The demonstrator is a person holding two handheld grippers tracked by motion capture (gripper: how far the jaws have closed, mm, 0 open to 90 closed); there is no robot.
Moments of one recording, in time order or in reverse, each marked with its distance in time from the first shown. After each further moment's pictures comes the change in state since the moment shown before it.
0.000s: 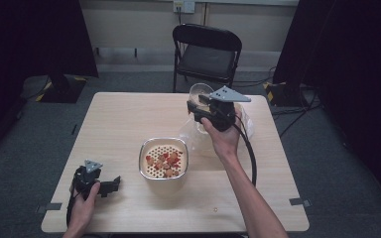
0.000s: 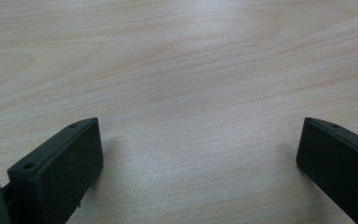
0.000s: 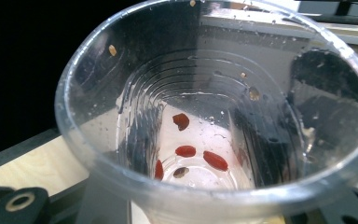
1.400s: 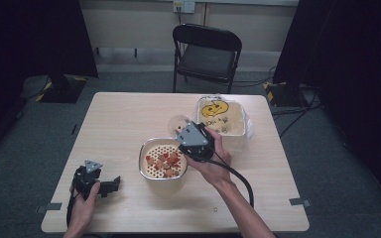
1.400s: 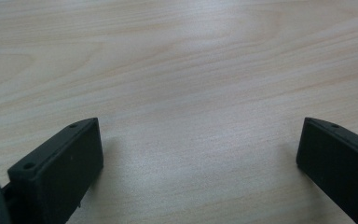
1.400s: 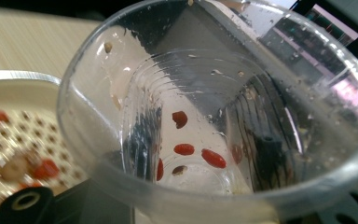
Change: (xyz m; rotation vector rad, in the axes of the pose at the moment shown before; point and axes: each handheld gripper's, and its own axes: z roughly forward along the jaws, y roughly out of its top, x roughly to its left) left arm 0.000 0.000 0.000 -0.001 0.000 -0.001; right arm 0.079 -0.049 -0.003 0.121 -0.165 -0.527
